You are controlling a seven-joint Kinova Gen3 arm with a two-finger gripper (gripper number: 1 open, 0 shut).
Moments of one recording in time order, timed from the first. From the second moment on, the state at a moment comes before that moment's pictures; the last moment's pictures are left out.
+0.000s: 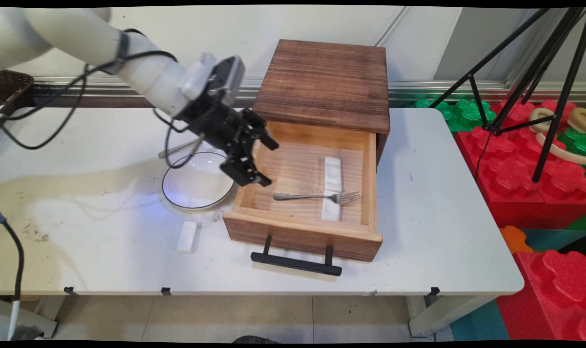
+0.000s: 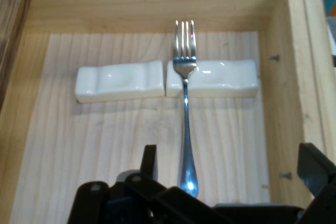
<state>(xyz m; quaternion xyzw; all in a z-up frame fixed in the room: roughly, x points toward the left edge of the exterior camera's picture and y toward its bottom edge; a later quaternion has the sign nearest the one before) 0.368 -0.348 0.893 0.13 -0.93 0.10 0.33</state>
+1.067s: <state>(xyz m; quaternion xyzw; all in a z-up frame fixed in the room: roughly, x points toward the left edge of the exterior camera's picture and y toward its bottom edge) 0.476 -0.269 0.936 0.15 -0.93 0.08 0.32</state>
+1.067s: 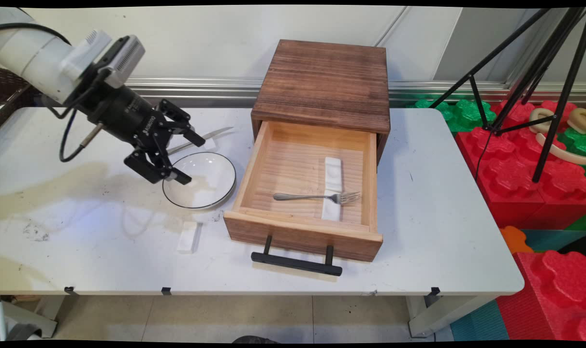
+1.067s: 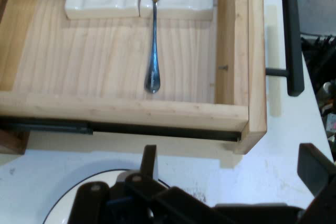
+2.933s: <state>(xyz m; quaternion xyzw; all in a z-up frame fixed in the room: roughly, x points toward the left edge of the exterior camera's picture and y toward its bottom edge) 0.595 -0.370 0.871 0.32 -0.91 0.15 0.20</state>
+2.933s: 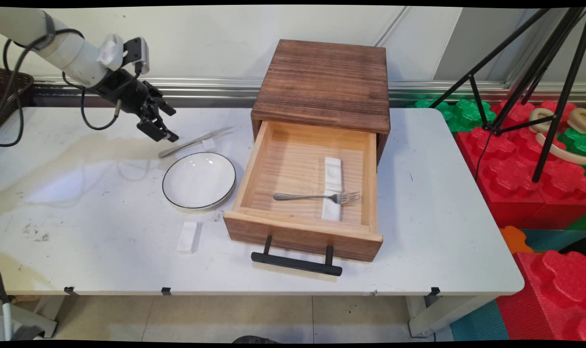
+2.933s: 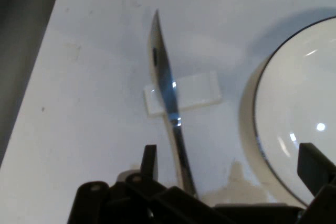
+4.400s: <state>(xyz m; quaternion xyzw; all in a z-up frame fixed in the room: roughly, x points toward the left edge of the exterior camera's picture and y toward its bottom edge) 0.610 -0.430 0.789 0.36 -0.91 0.13 0.17</state>
